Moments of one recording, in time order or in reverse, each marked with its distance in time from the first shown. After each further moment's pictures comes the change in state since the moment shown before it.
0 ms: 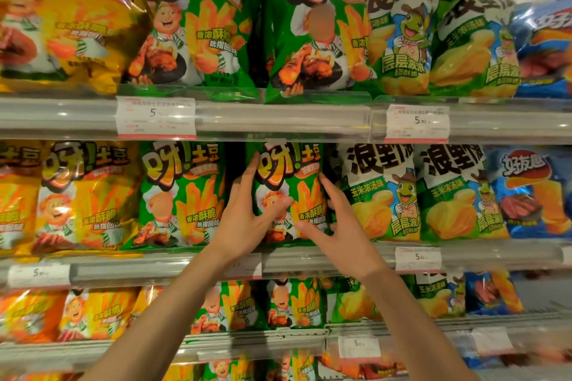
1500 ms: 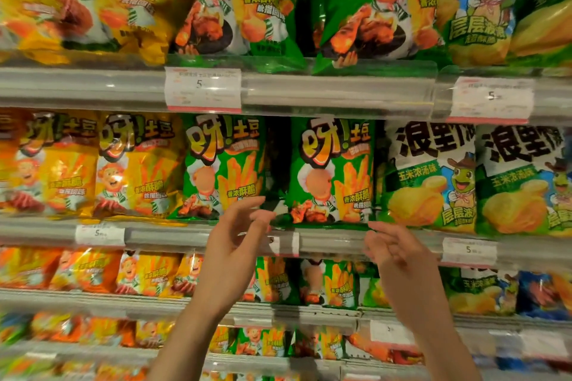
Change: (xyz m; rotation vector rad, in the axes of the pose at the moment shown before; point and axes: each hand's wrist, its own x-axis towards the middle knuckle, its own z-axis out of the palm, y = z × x) left_hand -0.097 0.005 -0.041 -0.236 0.195 -0.230; right_hand -0.068 0.000 0.009 0.127 0.213 0.226
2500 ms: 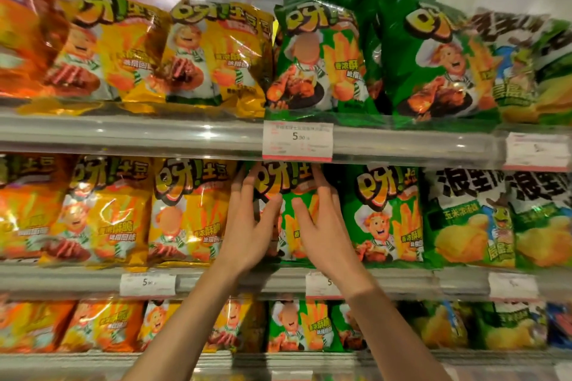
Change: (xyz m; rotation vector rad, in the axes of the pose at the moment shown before) left_hand 0.114 -0.022 -0.082 0.233 0.007 0.269; right_hand 0.057 -0.112 0.179 -0.066 -0.081 -0.274
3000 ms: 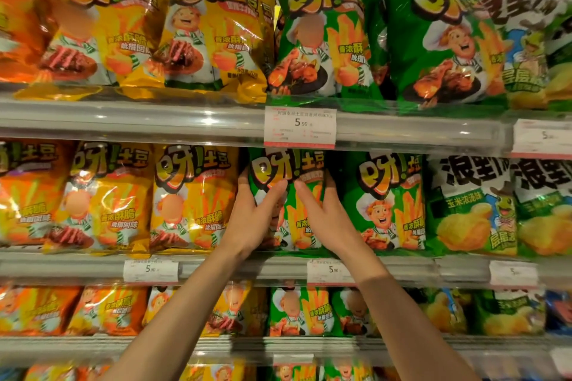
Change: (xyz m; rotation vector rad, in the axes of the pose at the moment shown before) left_hand 0.002 0.009 0.003 -0.279 -0.082 -0.279; right_hand 0.012 0.010 -0.003 0.067 -0.097 0.273
